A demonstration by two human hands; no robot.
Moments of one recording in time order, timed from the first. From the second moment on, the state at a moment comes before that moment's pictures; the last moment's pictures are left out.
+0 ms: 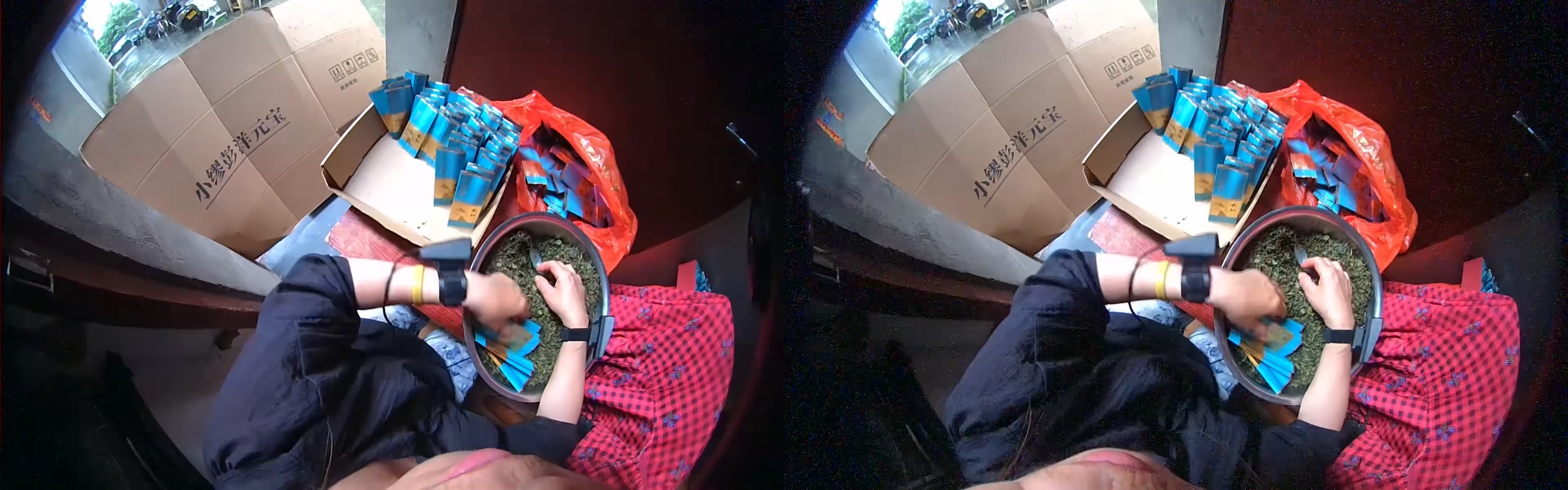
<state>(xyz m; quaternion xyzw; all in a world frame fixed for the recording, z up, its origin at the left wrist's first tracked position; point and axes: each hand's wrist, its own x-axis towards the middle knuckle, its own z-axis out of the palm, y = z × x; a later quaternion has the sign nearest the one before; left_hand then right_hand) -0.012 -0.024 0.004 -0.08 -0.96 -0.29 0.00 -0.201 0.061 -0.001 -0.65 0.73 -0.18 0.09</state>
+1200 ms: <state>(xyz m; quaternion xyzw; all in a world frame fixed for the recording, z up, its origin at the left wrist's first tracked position) -0.024 -0.049 -0.030 0.10 -0.84 -0.46 0.26 -0.209 0.056 0.004 -0.62 0.70 -0.31 0.14</state>
